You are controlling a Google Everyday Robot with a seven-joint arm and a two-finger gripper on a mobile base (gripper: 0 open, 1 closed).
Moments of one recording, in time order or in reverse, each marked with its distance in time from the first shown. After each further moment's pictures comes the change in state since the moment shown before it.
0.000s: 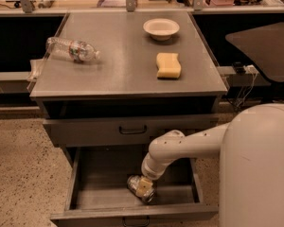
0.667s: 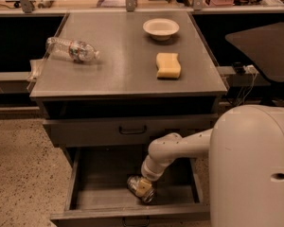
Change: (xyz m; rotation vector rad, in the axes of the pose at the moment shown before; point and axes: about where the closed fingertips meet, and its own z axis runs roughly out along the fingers) arm 0.005 -0.007 0.035 -0.047 0.000 0.029
